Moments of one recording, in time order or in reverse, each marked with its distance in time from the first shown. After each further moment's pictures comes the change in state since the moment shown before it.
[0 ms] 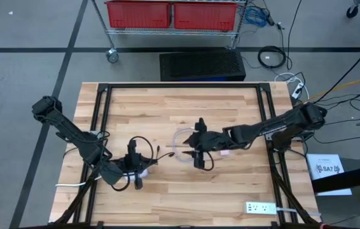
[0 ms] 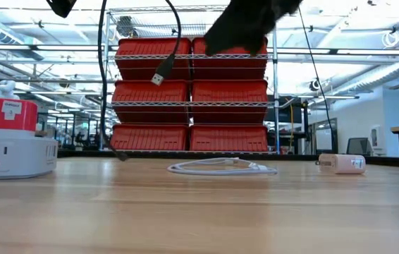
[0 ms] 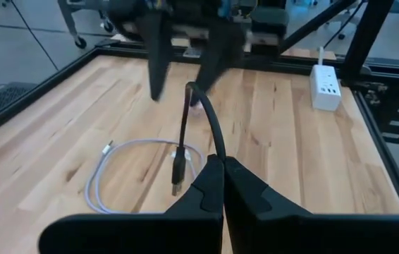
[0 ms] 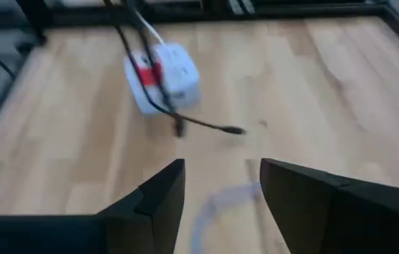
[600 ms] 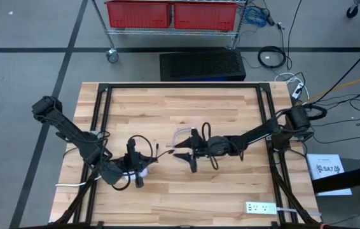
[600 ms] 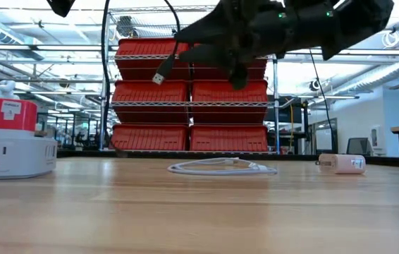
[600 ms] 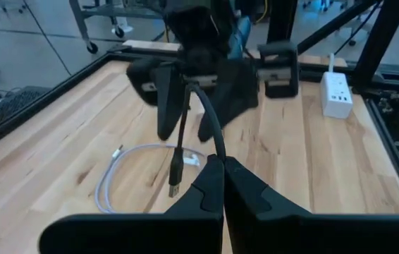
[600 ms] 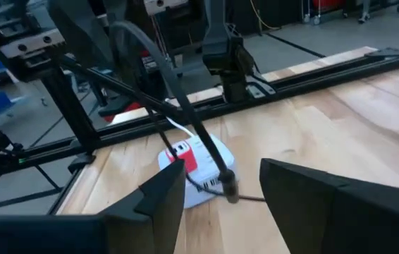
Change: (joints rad) left arm 0.000 0.000 0.000 0.013 -0.042 0.008; right arm 0.005 0.211 -0.207 0.831 0.001 0.123
